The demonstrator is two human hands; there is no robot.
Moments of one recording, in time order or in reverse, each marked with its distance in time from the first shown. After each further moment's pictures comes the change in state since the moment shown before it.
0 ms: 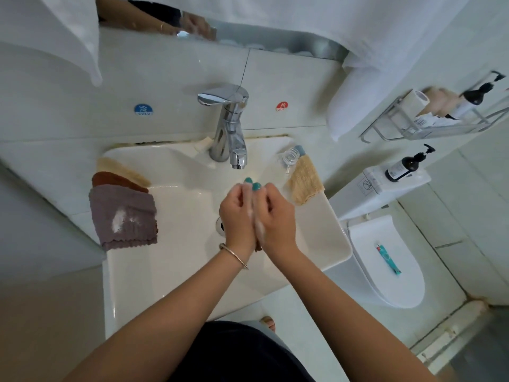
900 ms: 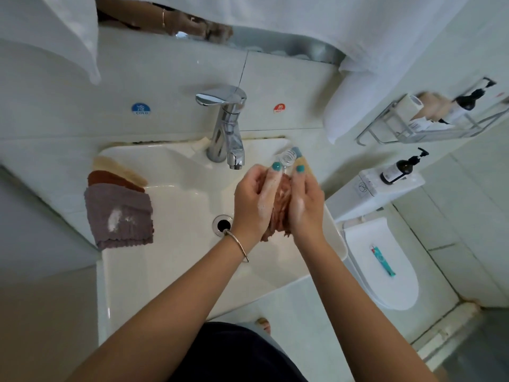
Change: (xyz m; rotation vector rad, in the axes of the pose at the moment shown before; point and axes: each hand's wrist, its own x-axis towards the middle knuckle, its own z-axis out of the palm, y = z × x) left_hand -0.002 0.036 0.008 -0.036 -0.290 0.106; right_hand 0.024 -0.011 -0.044 0.219 0.094 0.144
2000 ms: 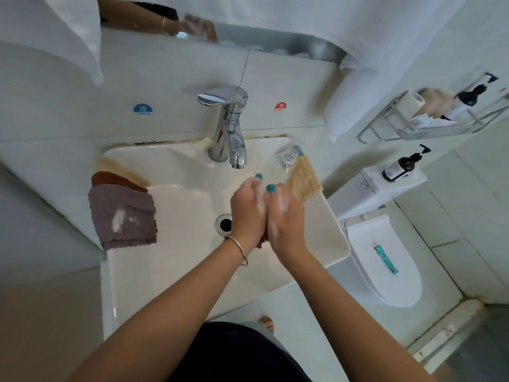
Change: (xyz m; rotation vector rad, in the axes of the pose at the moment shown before) left_hand -0.002 -0.024 -0.004 0.206 0.109 -0.117; right_hand -0.021 0.018 0.020 -0.256 -0.160 -0.172
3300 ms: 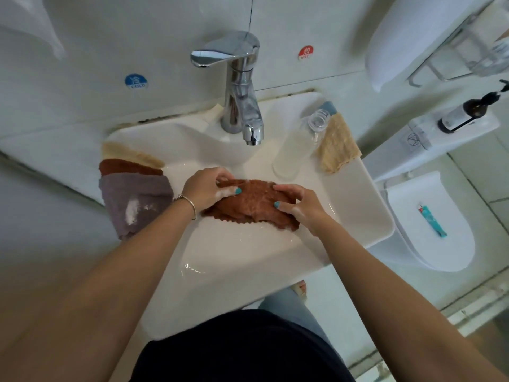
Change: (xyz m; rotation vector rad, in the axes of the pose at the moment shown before) left_hand 0.108 -0.116 -0.110 0.853 -0.499 -0.069; right_hand 0.025 0.134 0.040 0.340 -0.414 0.484
